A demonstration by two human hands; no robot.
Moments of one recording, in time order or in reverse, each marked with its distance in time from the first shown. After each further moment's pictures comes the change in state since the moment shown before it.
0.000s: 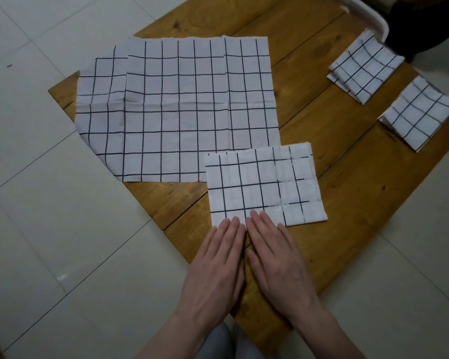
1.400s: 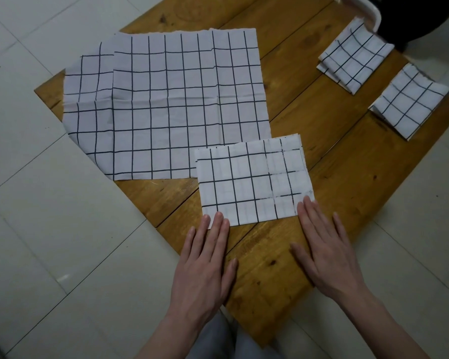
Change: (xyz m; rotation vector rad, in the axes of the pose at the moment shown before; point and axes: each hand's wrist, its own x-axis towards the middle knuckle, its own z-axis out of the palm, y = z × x) left_hand -0.013 -0.005 0.016 -0.021 -0.101 -0.149; right_hand -0.032 0.091 -0.024 -0.090 -0.110 0.187
